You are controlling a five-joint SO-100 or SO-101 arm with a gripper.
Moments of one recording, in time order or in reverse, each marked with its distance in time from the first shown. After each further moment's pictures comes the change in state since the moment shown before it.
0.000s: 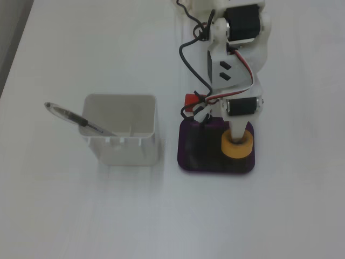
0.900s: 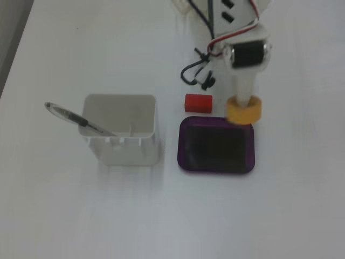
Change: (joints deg) arm -1.7 21.3 11.8 0.0 -0.7
